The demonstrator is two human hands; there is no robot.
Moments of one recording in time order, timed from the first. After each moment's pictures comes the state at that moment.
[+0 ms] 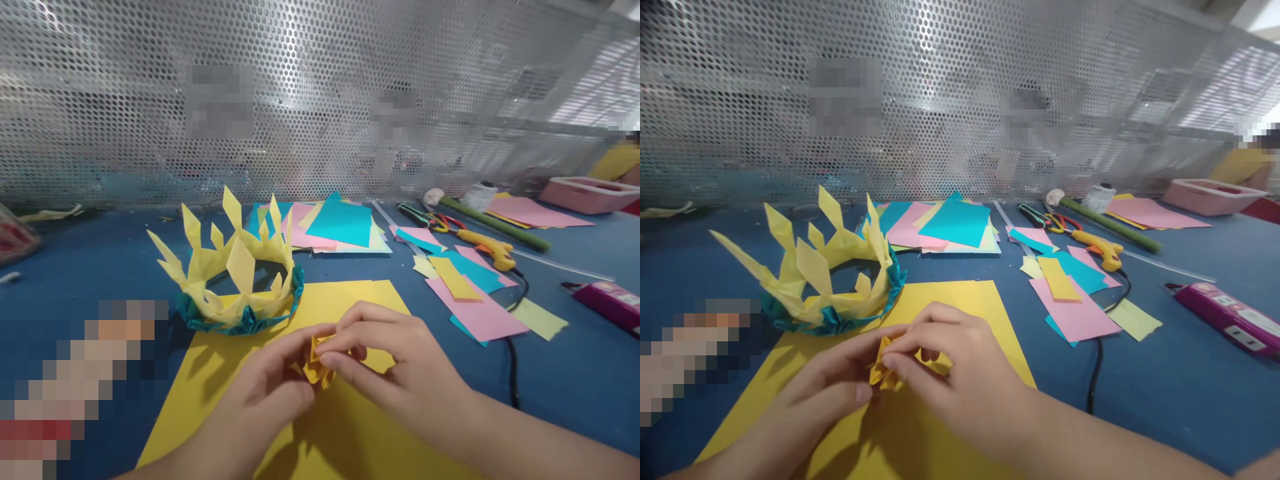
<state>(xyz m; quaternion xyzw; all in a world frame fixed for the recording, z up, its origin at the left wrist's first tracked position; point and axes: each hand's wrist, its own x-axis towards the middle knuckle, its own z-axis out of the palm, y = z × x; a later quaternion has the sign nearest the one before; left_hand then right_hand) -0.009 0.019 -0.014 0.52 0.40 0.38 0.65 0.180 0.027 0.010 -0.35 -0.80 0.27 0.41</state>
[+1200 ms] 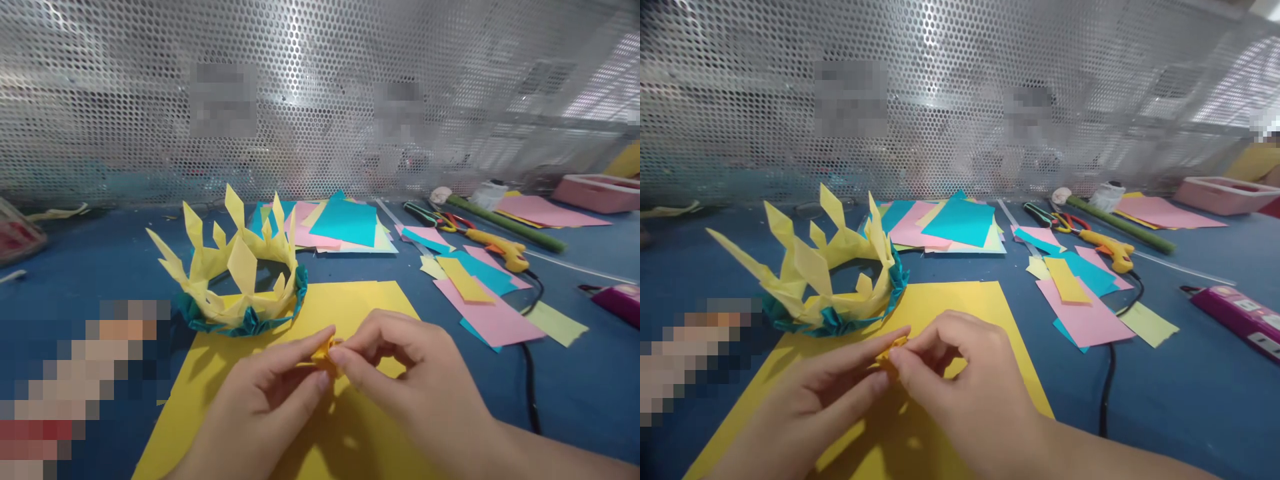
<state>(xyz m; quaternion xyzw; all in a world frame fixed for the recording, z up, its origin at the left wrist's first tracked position) -0.012 0.014 -0.018 0.55 0.44 0.40 0.59 0.171 0.018 0.006 -0.47 -0.69 0.30 0.46</state>
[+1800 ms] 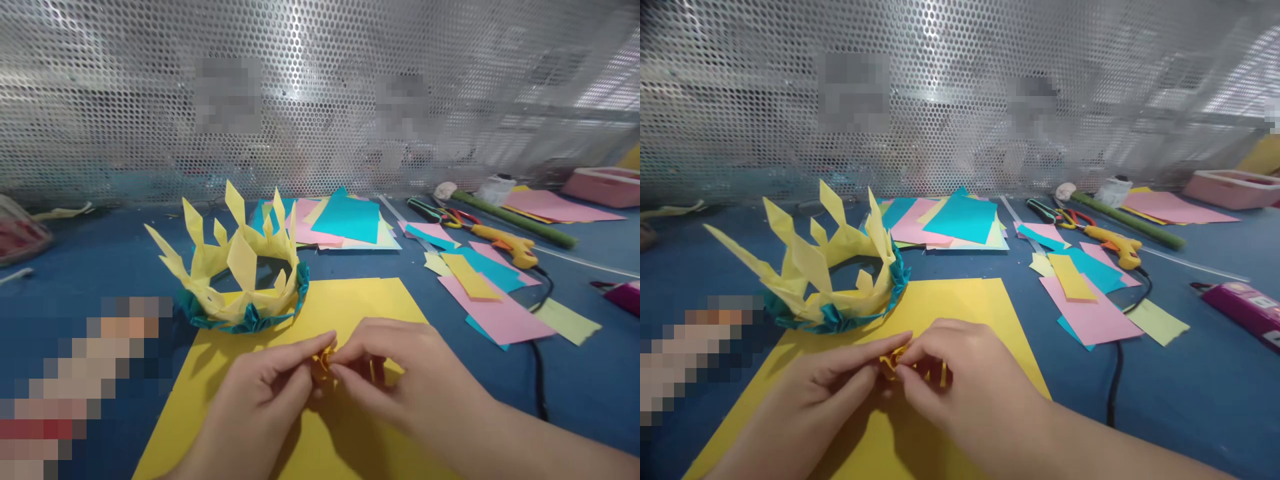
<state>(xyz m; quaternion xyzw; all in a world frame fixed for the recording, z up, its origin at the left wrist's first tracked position) -0.002 0.020 -0.015 0.60 0.51 0.39 0.48 0.181 0.026 0.000 -0.40 -0.82 0.23 0.35</state>
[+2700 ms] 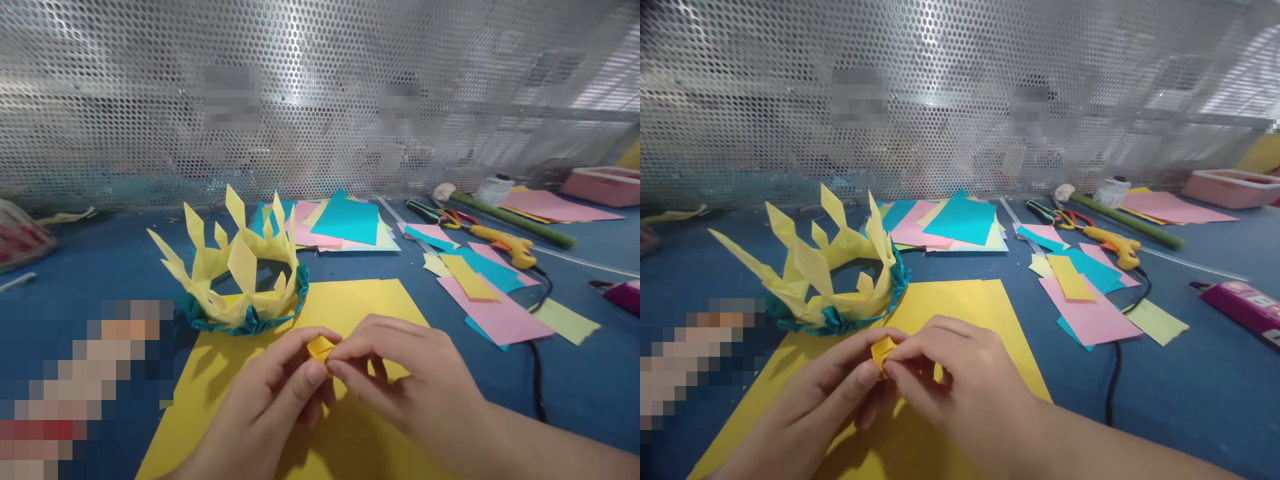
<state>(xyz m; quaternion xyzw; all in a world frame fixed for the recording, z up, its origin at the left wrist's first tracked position) -0.005 0.012 -0.019 0.53 0.44 0.40 0.60 0.178 0.025 0.001 -0.35 -0.80 0.21 0.45</state>
